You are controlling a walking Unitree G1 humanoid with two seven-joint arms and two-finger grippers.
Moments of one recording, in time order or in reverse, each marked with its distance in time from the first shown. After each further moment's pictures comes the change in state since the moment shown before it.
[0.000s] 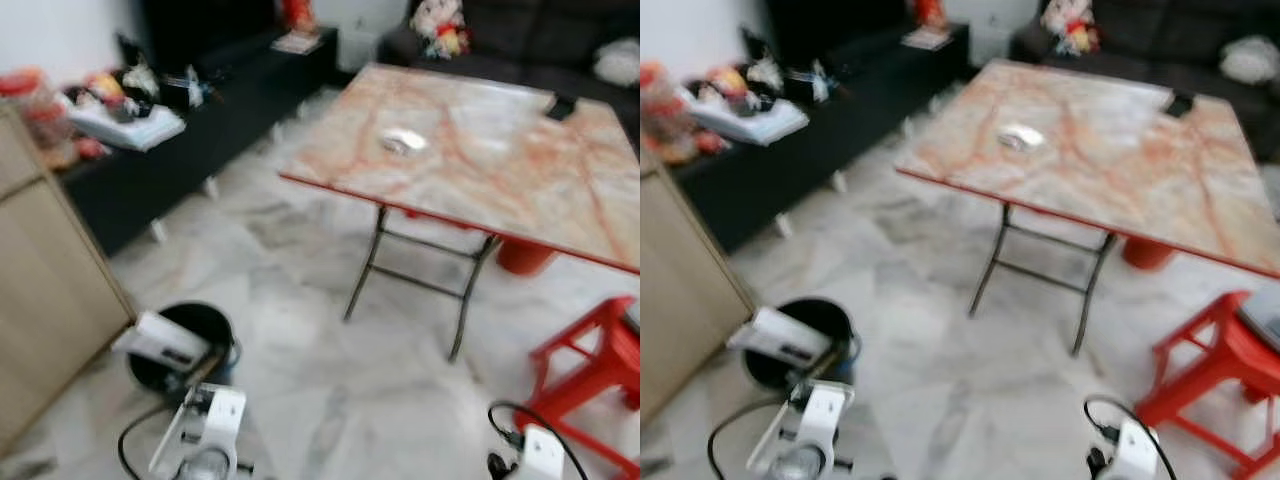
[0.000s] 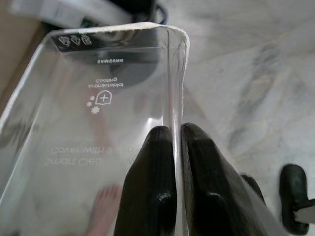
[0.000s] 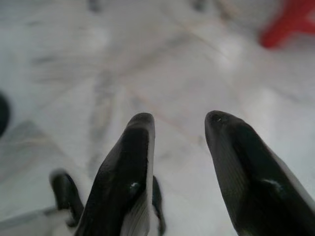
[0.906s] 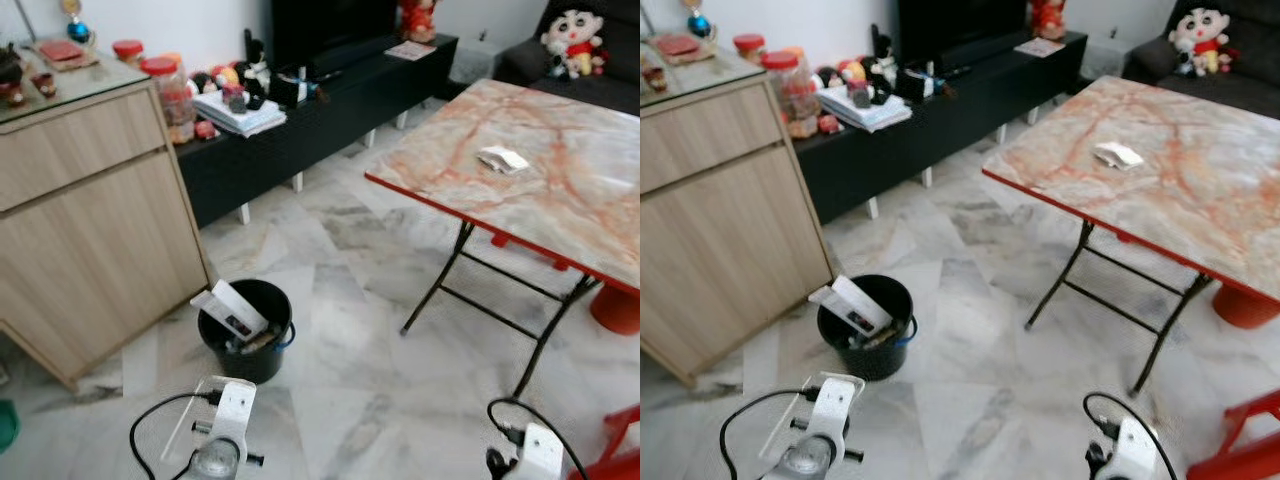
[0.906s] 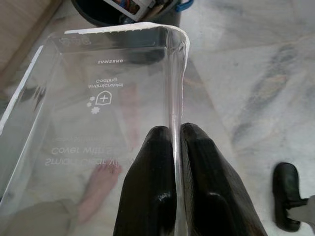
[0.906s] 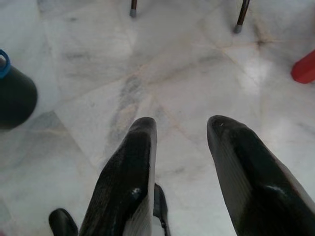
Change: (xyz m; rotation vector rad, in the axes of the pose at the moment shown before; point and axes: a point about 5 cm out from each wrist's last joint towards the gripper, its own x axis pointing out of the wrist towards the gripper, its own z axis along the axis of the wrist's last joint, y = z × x) left arm 0.002 -0.001 0.009 0.000 -0.021 0.002; right arm 0.002 0.006 0.003 0.009 -0.014 0.012
